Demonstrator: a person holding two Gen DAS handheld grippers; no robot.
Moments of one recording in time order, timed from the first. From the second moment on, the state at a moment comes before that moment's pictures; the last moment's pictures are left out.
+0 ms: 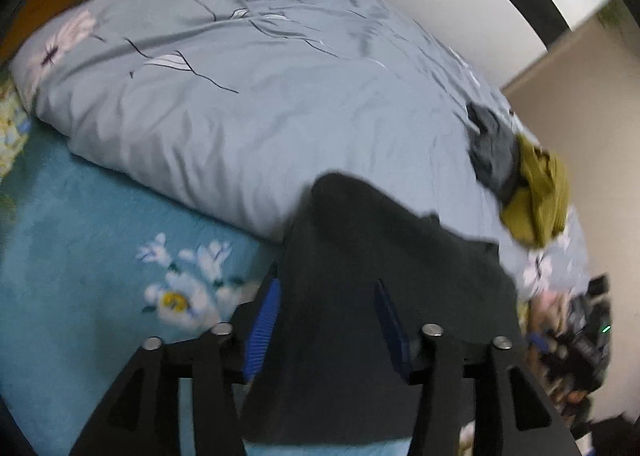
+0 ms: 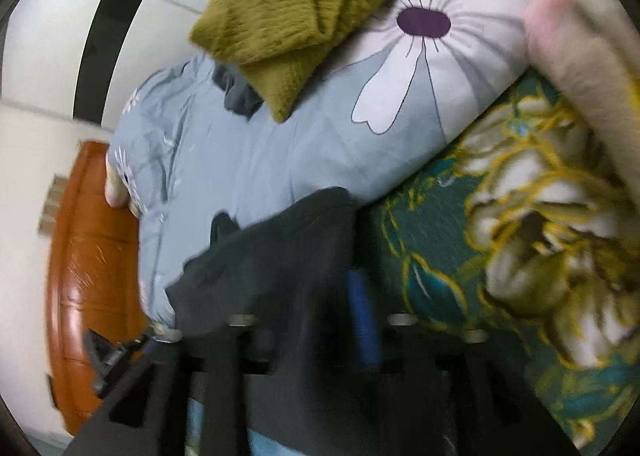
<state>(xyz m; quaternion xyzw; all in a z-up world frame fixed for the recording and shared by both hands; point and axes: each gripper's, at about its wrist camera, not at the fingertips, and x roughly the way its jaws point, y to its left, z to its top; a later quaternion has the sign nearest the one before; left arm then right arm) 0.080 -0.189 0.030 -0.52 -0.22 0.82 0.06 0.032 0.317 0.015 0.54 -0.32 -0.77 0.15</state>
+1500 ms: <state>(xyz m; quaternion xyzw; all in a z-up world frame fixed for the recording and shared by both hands) 0.215 -0.252 -0.045 -0.50 -0.50 0.70 0.00 0.173 0.354 -0.022 0.51 -0.44 -0.72 0.19</state>
